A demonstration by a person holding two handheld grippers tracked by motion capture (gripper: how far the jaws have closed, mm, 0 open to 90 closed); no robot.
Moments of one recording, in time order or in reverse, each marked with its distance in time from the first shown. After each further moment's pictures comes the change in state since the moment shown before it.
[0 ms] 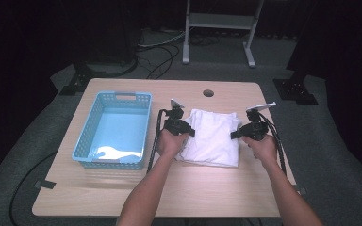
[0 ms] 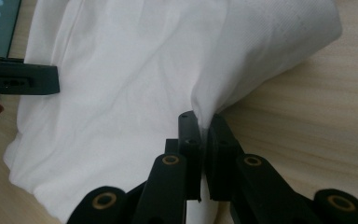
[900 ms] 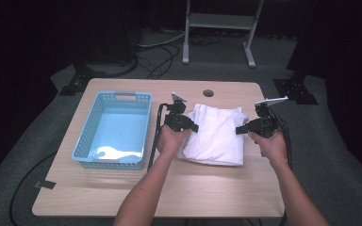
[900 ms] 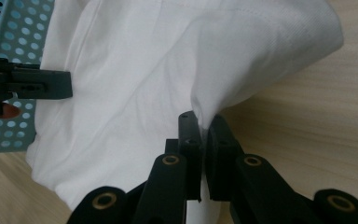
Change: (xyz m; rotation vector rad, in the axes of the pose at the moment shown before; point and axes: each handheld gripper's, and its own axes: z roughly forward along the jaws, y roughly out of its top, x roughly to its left) left arm -0.033 0.003 -0.038 -0.040 -0.028 0.055; right arm 0.025 -0.005 -0.048 -0.057 0.019 -0.008
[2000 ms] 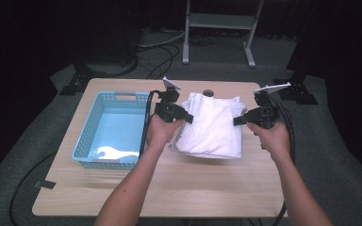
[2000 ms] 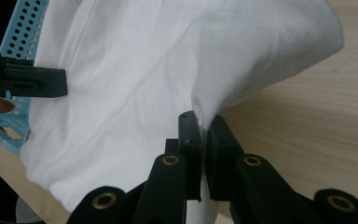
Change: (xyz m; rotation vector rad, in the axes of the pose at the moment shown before) left arm -0.024 0.013 -0.065 -0.025 0.008 0.068; right arm 0.054 0.013 -0.037 -0.017 0.001 -0.044
